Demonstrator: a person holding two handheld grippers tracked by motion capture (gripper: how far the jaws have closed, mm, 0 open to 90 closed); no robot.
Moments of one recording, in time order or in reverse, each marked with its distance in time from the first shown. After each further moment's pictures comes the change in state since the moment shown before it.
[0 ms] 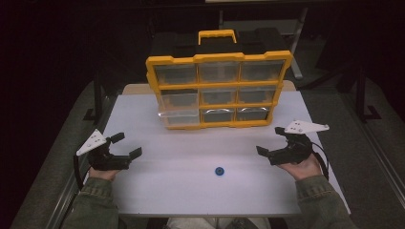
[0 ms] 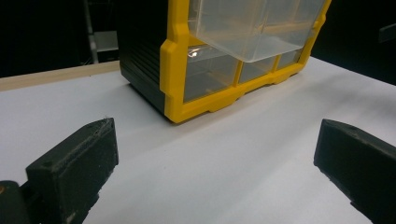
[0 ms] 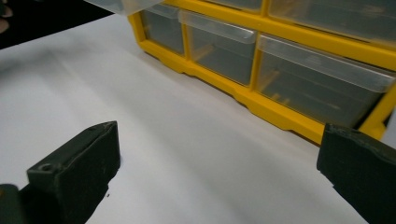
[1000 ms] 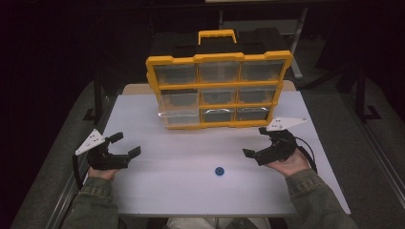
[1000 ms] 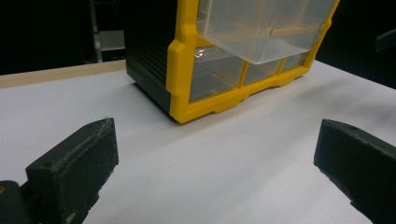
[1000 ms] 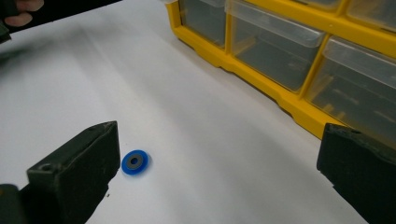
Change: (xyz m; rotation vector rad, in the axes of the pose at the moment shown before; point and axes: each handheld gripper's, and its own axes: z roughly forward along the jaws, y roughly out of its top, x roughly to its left) left arm 0.003 -0.001 -0.001 -0.009 0.014 -0.019; right arm 0.018 0.019 0.028 0.091 0.110 -0.067
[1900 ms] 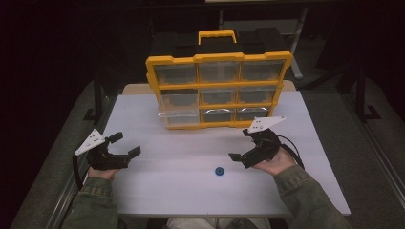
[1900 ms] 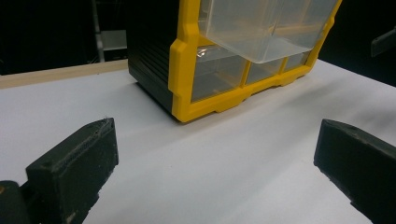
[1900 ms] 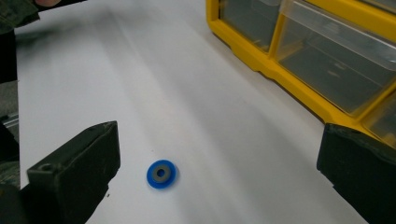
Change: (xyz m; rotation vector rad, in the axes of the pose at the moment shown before) left arm 0.000 0.000 0.000 0.004 0.010 0.004; right arm 0.020 0.018 0.029 0.062 0.090 -0.089
